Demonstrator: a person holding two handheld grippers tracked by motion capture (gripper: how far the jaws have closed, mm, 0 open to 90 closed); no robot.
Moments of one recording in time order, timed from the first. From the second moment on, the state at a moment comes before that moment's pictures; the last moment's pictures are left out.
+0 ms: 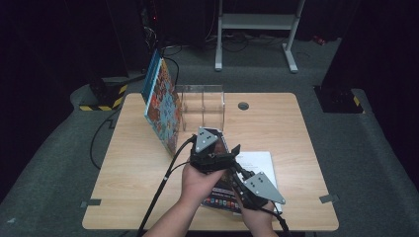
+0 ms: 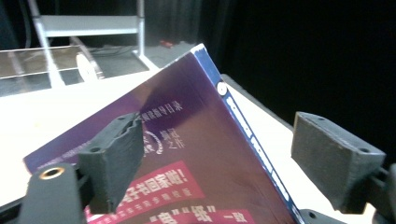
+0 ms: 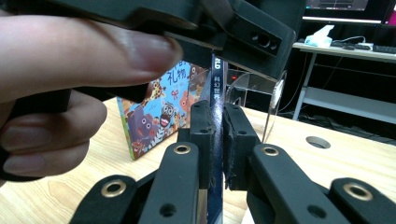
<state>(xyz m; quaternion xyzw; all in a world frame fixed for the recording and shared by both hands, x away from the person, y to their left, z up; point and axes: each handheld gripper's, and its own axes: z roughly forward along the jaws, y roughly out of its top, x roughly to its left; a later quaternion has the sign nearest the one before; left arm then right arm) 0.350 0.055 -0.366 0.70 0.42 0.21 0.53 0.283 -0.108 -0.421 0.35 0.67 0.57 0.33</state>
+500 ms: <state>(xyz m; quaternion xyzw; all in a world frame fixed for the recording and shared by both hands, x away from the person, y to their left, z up) 0.350 0.074 -0.368 0.70 0.44 0.22 0.52 0.282 -0.084 -0.429 0.33 0.68 0.55 0.35</state>
